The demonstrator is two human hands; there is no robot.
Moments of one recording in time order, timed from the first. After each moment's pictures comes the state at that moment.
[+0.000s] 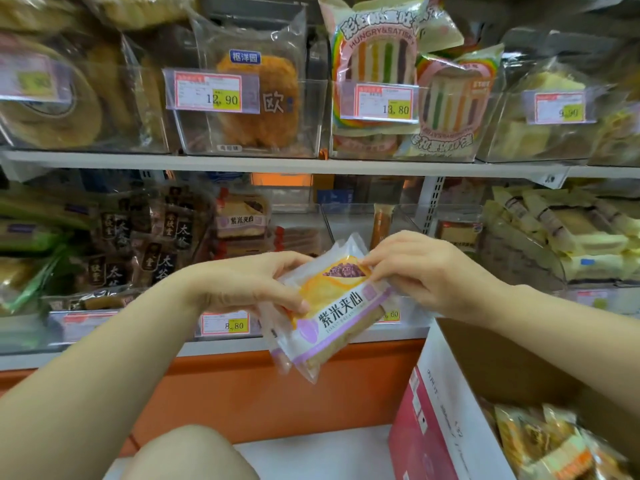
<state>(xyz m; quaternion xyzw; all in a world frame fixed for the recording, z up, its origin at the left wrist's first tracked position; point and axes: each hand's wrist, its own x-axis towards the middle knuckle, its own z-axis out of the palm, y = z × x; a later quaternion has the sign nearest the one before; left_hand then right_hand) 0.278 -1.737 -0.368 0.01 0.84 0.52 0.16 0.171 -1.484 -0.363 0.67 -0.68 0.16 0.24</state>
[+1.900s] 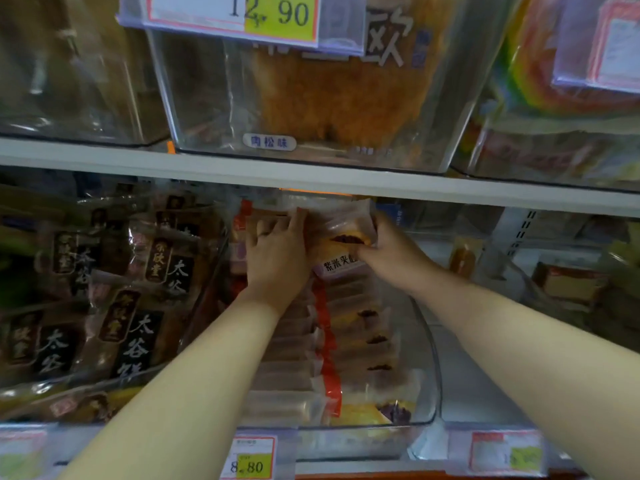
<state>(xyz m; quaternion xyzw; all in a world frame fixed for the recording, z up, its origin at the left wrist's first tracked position) 0.081 -1.849 -0.437 -0.22 0.94 0.11 -0.24 -0.002 -1.706 -0.414 0.35 -0.84 0.41 -0.04</state>
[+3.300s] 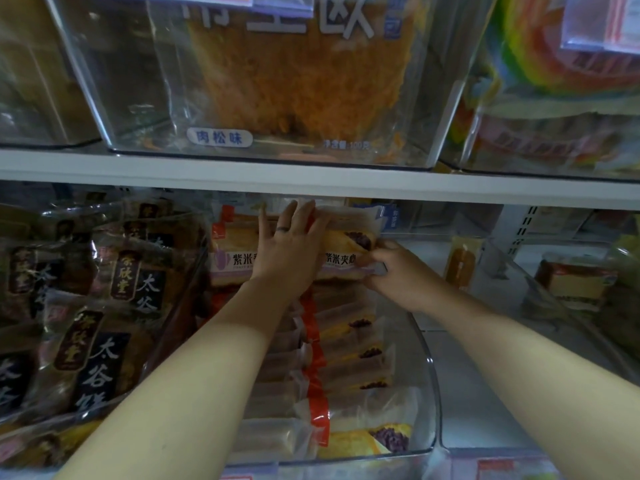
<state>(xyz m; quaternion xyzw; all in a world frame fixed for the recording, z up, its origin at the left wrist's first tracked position) 0.042 -1.848 -0.442 -0.10 0.97 -0.03 -0.22 -0.029 -1.679 -0.439 0.37 -0.89 0.26 -0.02</state>
